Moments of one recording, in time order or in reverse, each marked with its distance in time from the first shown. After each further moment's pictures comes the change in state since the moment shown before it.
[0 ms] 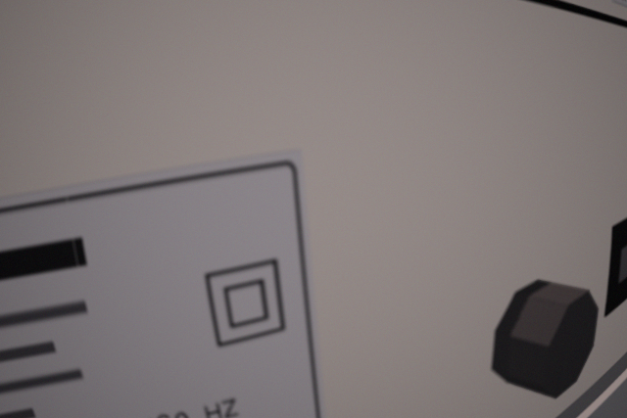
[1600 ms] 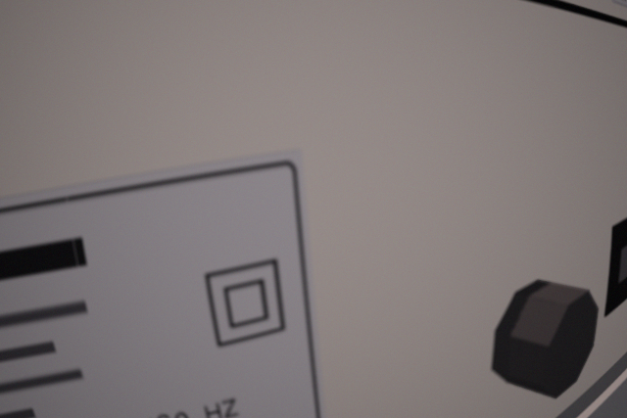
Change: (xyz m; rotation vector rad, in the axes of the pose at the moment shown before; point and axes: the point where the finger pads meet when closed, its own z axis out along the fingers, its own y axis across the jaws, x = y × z) arm 0.024 0.016 0.005 0.008 0.001 -0.351
